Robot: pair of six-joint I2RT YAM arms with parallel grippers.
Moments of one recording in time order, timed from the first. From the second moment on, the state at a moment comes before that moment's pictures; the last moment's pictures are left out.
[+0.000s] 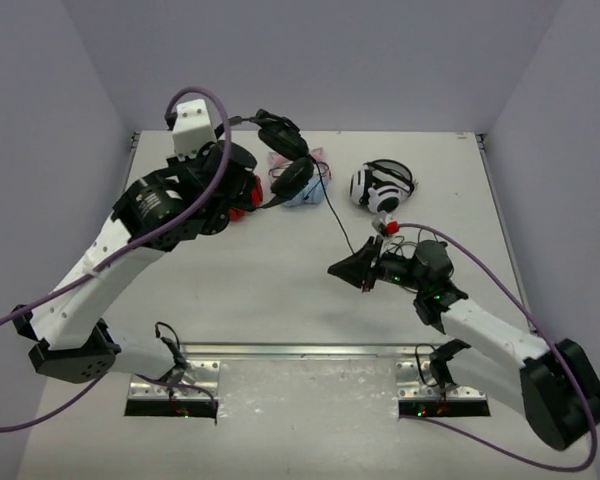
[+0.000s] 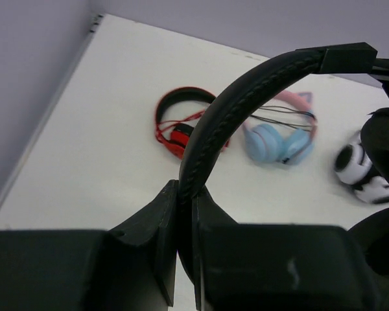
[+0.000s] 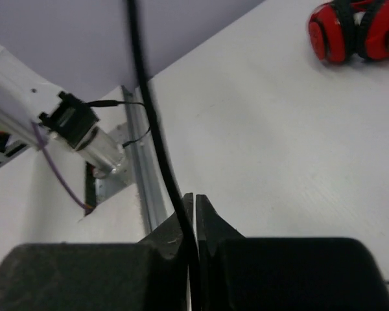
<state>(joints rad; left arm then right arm) -0.86 1.34 1.92 -1.25 -0.99 -0.73 0.47 1.11 0.30 0.79 -0.81 0.45</state>
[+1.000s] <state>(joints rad) -0.92 1.40 1.21 -0.83 -0.61 -0.26 0.55 1.01 0.88 -0.29 -0.29 -0.11</state>
